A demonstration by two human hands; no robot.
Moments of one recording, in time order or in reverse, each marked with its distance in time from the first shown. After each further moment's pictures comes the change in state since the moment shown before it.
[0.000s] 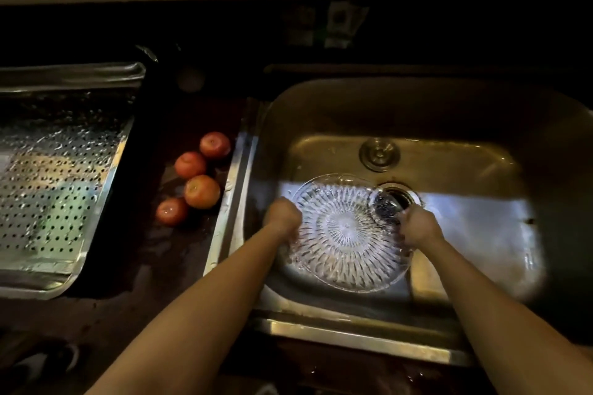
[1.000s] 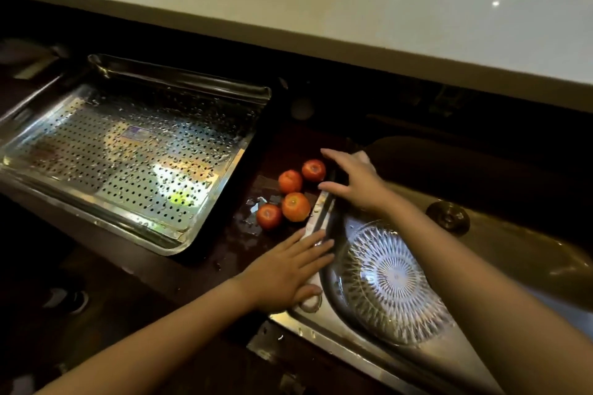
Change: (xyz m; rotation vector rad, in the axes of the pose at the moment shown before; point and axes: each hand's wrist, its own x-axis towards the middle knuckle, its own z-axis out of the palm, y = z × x) left_hand -0.117 -0.126 -0.062 0.782 0.435 0.801; right_hand -0.084 -0.265 0.004 -0.153 -0.076 -1.144
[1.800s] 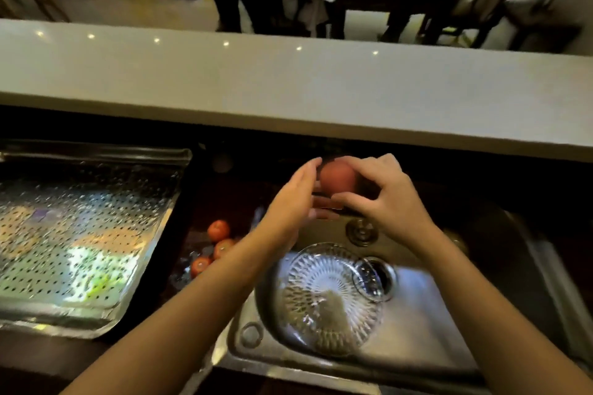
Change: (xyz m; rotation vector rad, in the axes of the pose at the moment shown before) left_hand 0.111 0.031 -0.191 -2.017 0.397 -0.374; right_hand -0.151 -0.060 -0.162 -0.022 0.472 0.071
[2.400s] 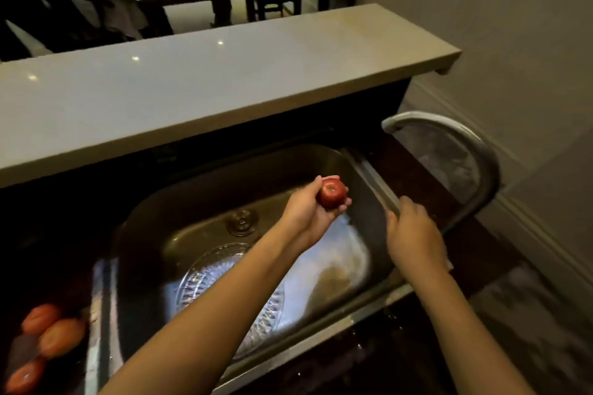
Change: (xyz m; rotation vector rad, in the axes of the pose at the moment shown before) left_hand 0.013 -0.107 0.223 -0.310 -0.427 -0.524; right_hand -0.215 0.101 -0.092 -0.400 0.330 1.157
